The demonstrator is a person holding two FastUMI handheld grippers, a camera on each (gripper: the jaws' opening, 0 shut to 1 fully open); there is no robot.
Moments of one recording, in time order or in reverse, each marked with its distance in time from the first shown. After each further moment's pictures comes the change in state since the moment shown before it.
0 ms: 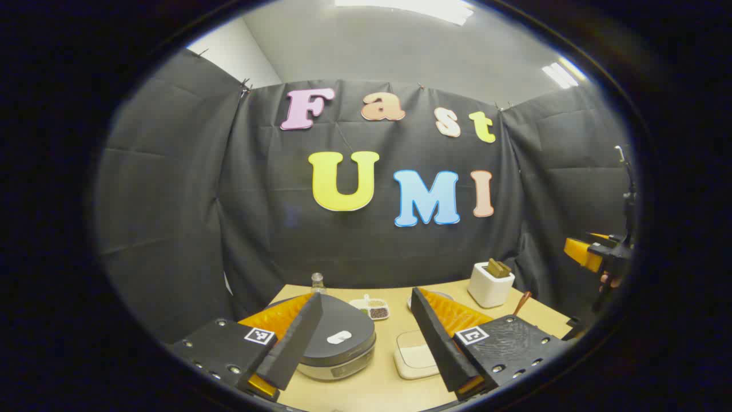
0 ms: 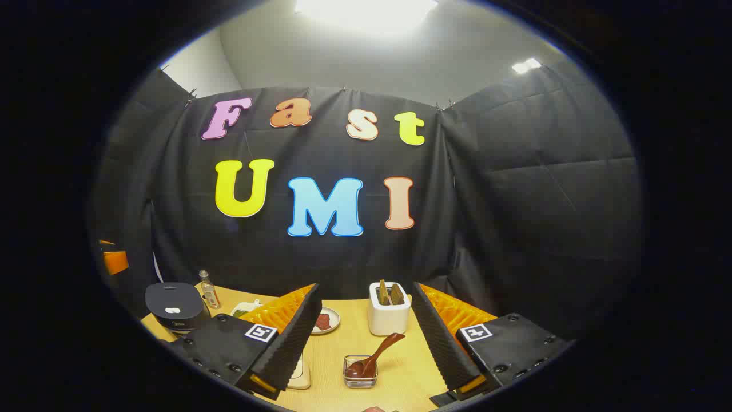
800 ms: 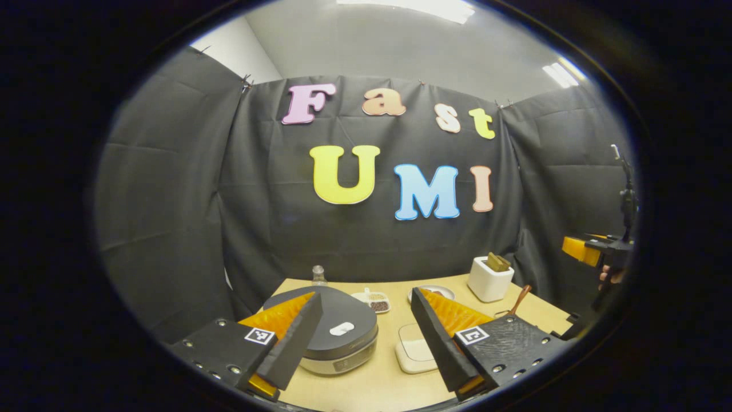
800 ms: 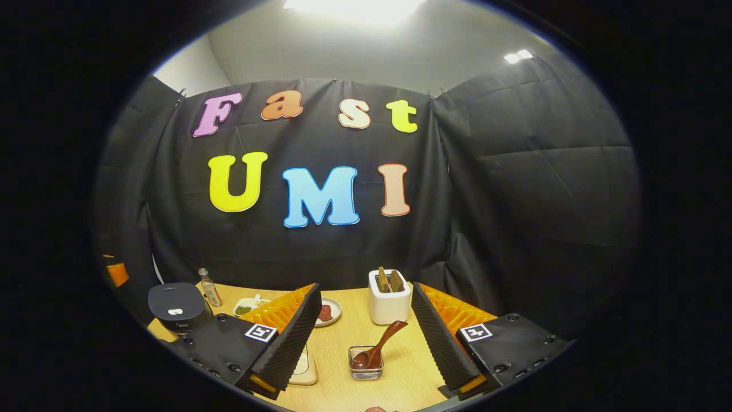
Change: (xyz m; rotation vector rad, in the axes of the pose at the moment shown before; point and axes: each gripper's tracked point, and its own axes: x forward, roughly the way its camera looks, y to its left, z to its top) left arm -0.010 0.004 -0.017 -0.018 0.025 -0.016; right arm -0.005 0.003 -0.016 0.042 0.061 -0.019
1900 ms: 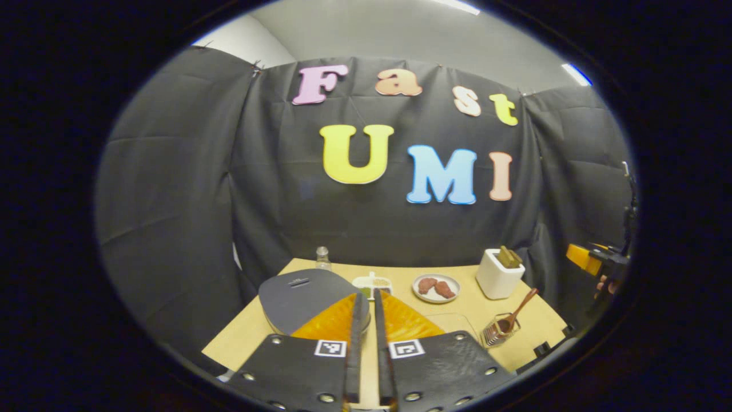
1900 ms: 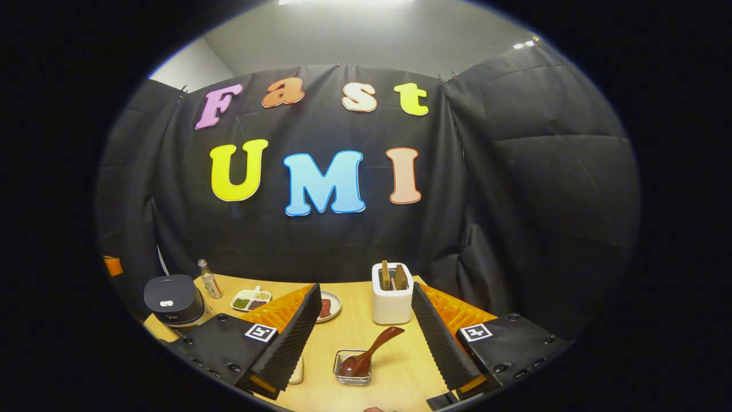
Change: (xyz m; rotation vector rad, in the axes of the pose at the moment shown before) left arm 0.031 -0.021 -0.003 -0.068 0.137 0.148; right arm 0.075 -0.039 -0.016 -0.009 0.081 0.108
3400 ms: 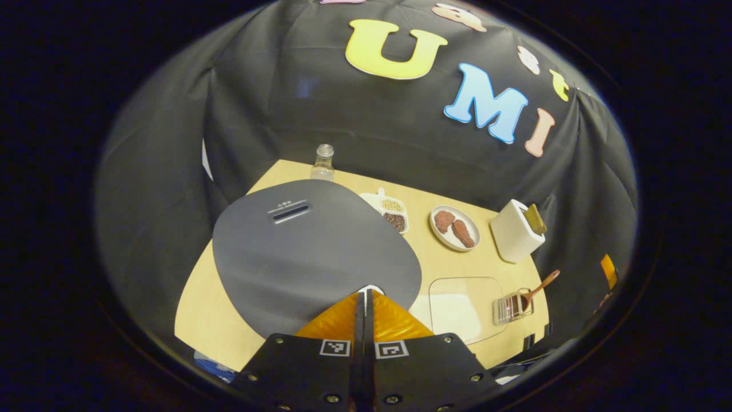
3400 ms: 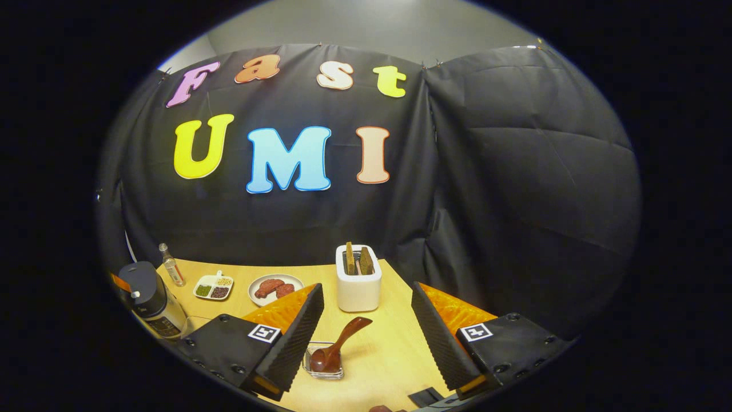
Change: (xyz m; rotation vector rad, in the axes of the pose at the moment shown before) left arm 0.166 0.061 -0.139 -0.139 0.529 -0.161; right arm 0.000 -0.013 -0.022 0.002 0.091 -0.220
